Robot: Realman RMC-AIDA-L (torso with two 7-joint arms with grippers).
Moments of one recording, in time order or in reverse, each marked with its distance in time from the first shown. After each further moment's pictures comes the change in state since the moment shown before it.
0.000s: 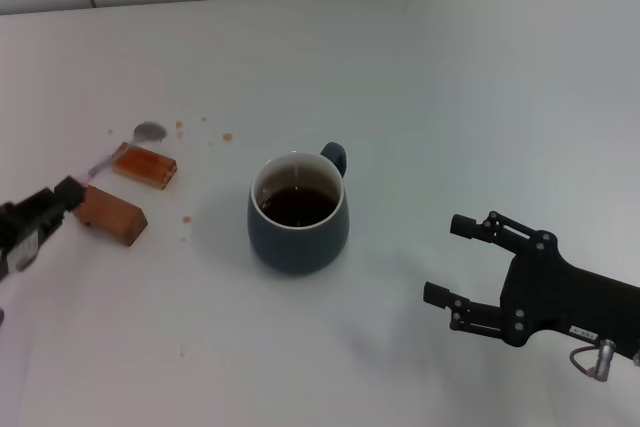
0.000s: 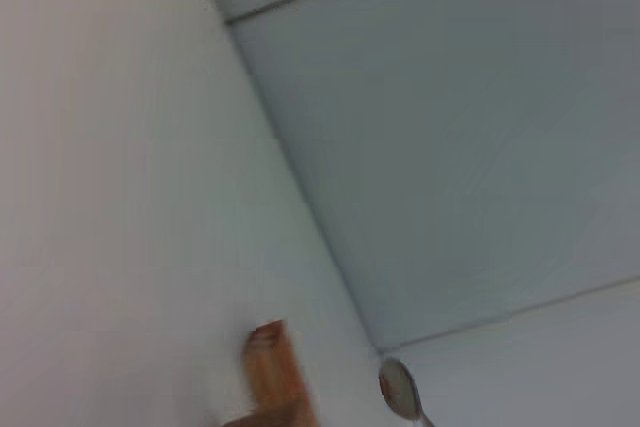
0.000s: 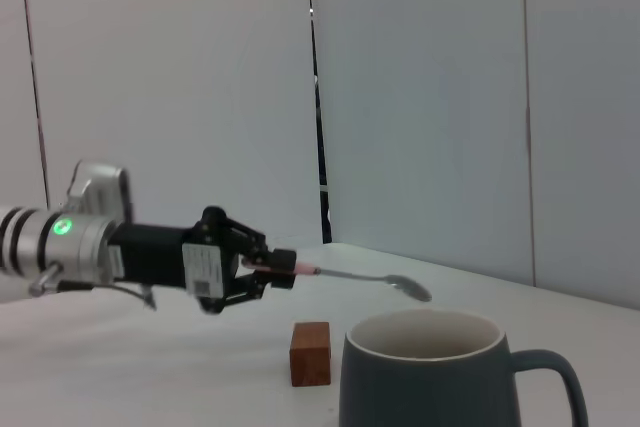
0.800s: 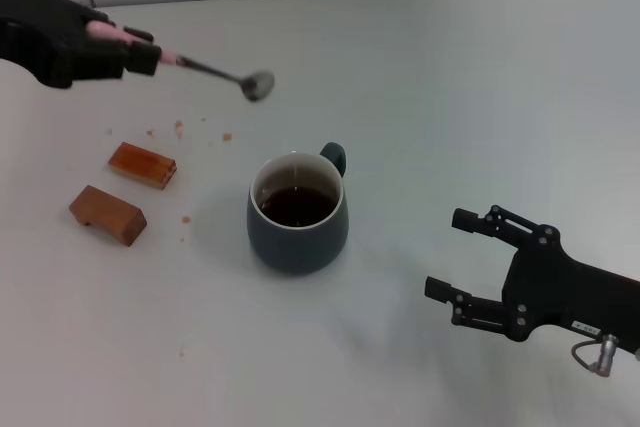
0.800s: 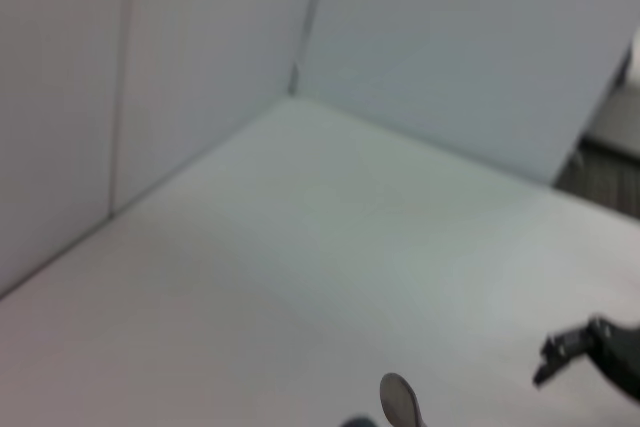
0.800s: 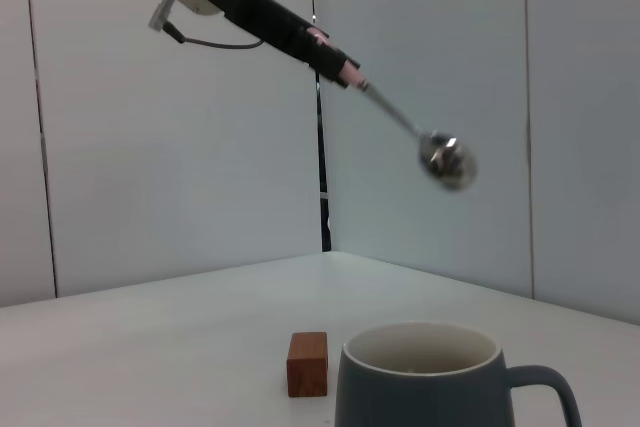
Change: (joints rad) left arm -0.354 0.085 0.699 1.130 0.091 0.438 -0.314; right arm 0.000 0.002 0.006 -0.017 0.001 -0.013 0.000
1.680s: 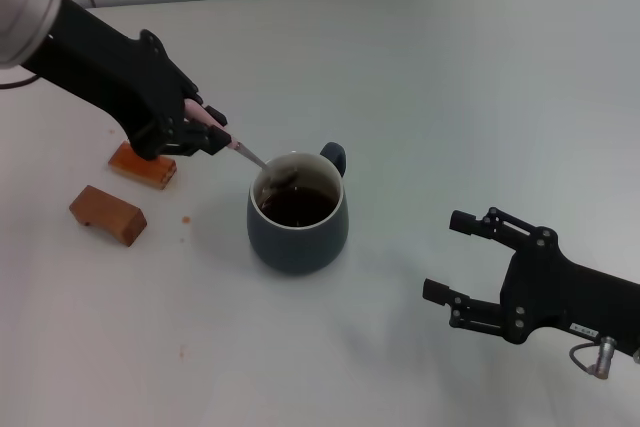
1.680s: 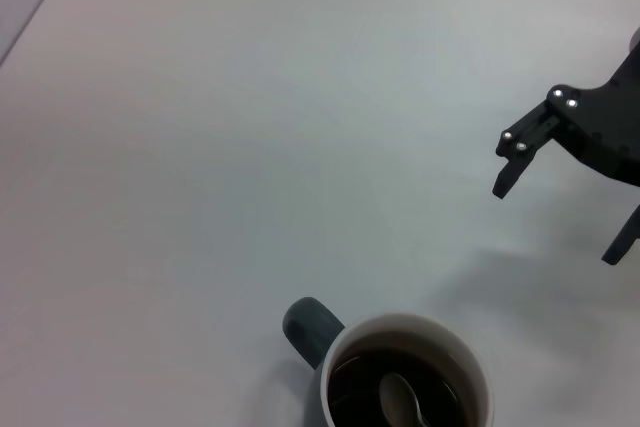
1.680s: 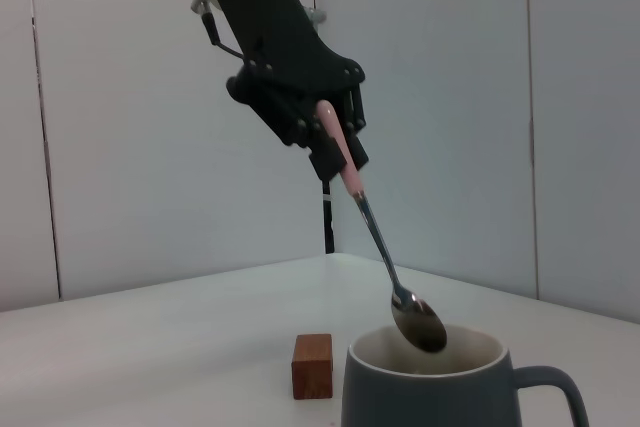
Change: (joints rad) left arm -0.138 -0.087 0.275 0.066 0.281 0.012 0.071; right arm 0.000 0.001 -0.004 0.006 0.001 0.000 0.000
